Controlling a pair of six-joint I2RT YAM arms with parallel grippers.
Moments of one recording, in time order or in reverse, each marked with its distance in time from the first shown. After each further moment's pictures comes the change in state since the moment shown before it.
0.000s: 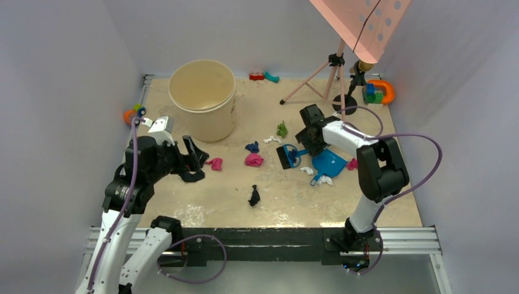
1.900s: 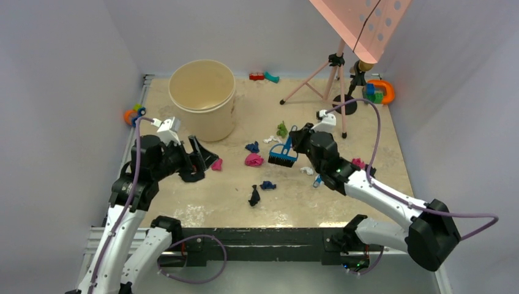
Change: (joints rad) left arm 0.000 -0.004 -0.047 0.068 0.129 -0.067; right arm 0.308 -0.594 -0.391 0.644 0.171 -0.592
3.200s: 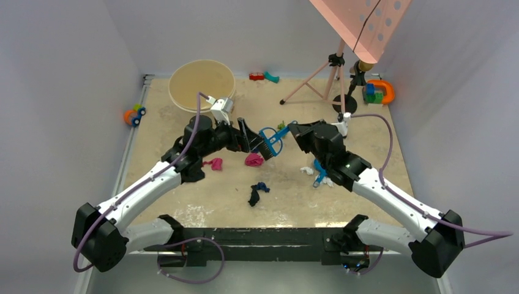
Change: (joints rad) left arm -0.376 0.486 -0.031 0.737 -0.065 -0.083; right arm -0.008 -0.103 0.068 -0.177 -0.054 0.642
